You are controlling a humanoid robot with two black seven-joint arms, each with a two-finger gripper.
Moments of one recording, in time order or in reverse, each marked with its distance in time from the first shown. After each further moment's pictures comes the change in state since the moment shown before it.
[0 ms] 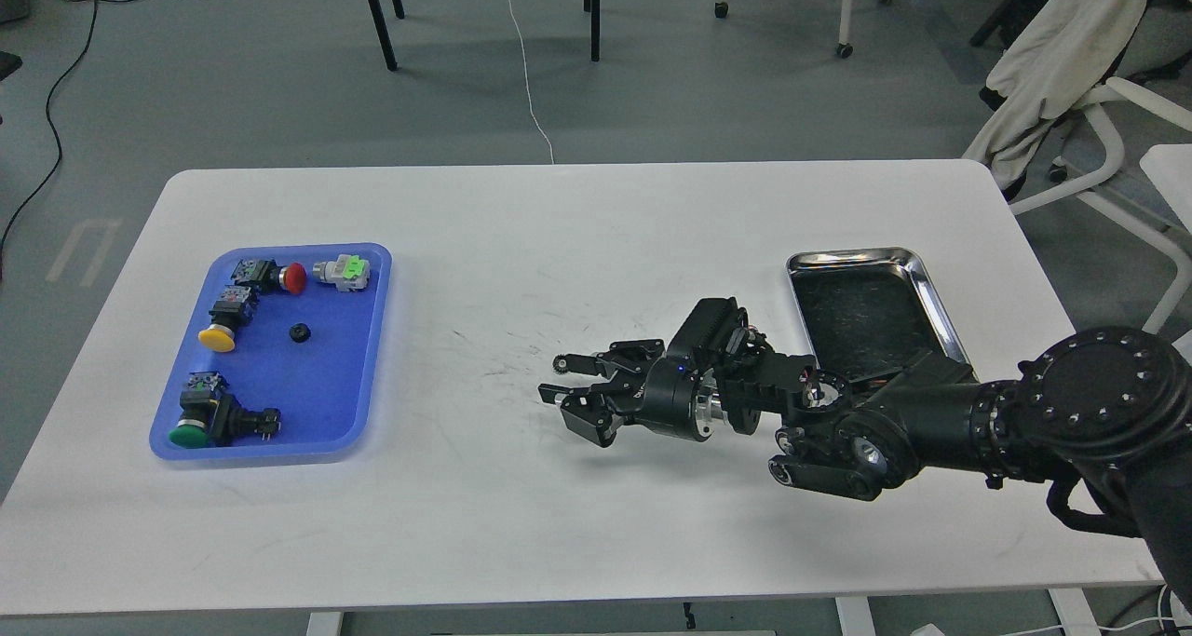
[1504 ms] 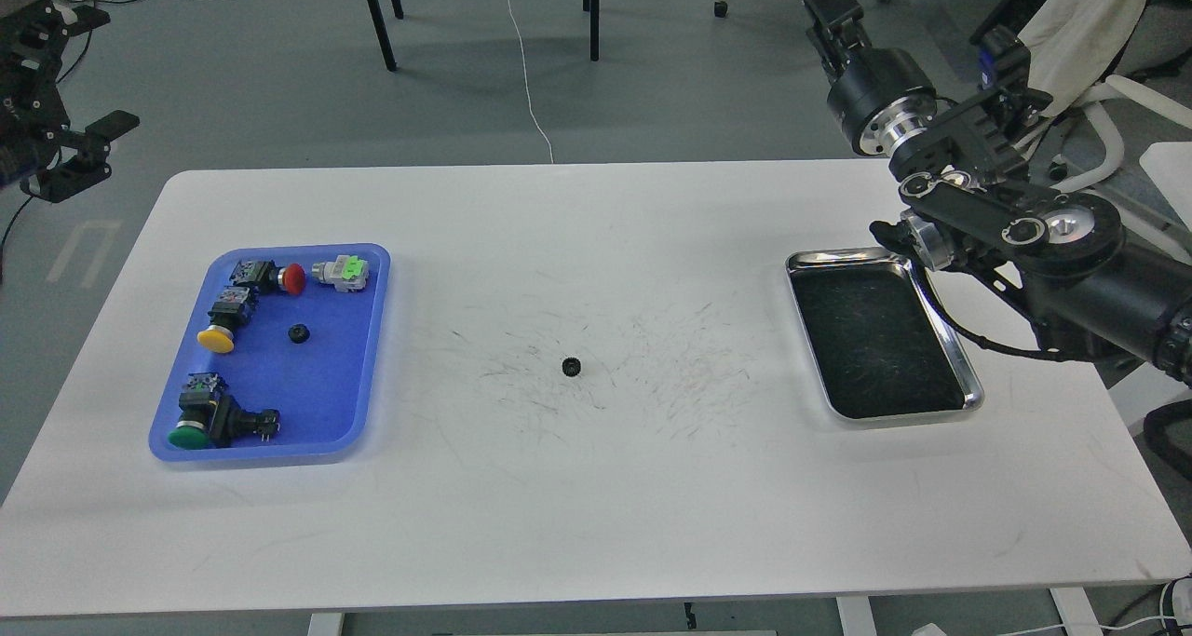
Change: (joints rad) left arm 0.023 -0.011 0.033 -0.231 0.008 0.216 0.115; right arm 0.062 -0.343 0.697 -0.023 0.708 0.140 -0.012
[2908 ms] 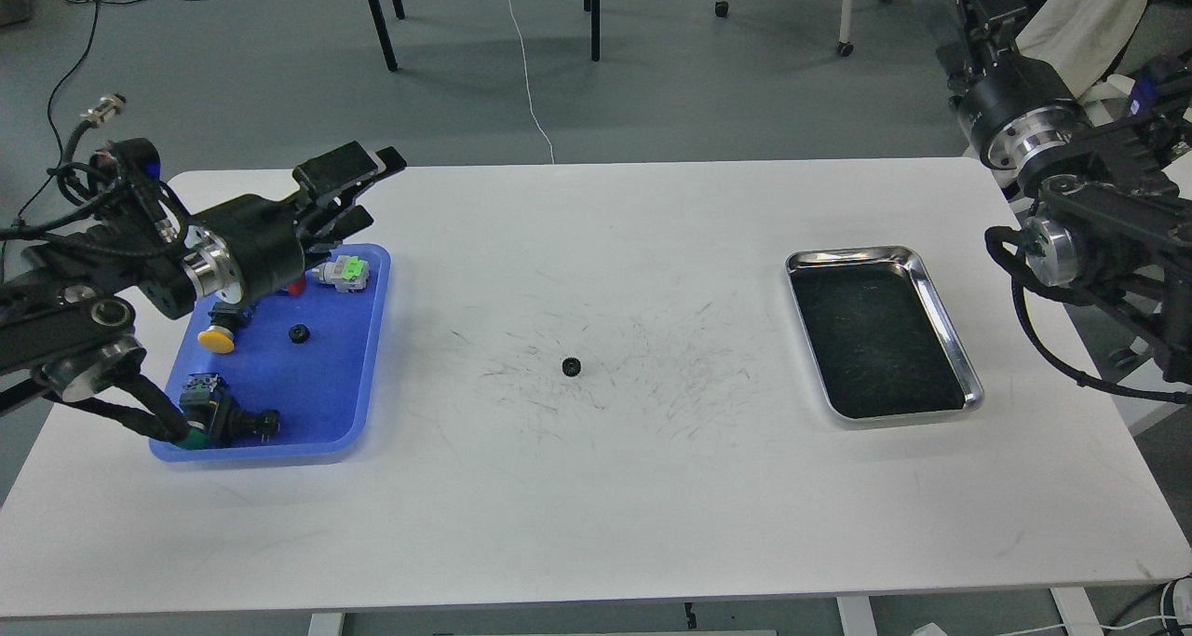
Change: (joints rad) left arm -0.155 -0.252 0.411 -0.242 0.491 0.199 -0.108; right arm -0.039 -0.283 -0.006 0.205 0.235 -0.011 -0.003
